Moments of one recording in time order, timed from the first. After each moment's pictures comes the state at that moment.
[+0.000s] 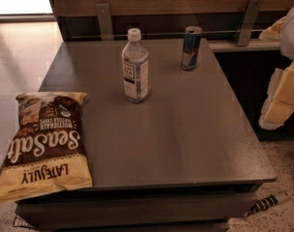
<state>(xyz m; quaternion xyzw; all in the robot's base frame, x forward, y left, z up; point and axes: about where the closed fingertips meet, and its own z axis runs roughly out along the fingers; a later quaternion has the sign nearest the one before) 0.438 -0.214 0.985 -0.60 0.78 -0.05 0.17</state>
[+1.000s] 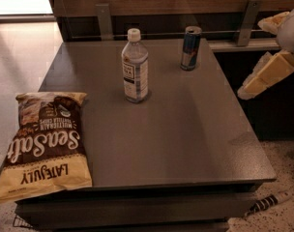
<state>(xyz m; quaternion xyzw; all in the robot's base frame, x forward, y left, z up) 0.520 -0.224 0.975 -0.54 0.77 0.03 0.35</state>
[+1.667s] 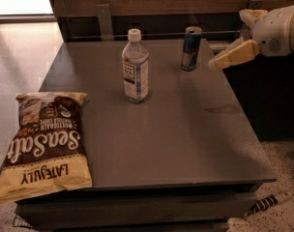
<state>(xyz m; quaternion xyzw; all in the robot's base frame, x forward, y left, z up) 0.619 -0.203 0.972 -0.45 0.71 0.13 0.52</state>
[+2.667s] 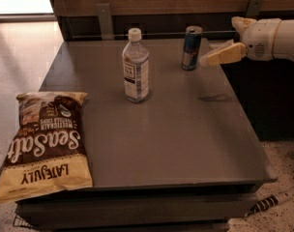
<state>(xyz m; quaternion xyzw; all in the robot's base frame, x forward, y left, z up) 0.662 -0.198 0.948 -0.41 0.70 0.19 0.56</state>
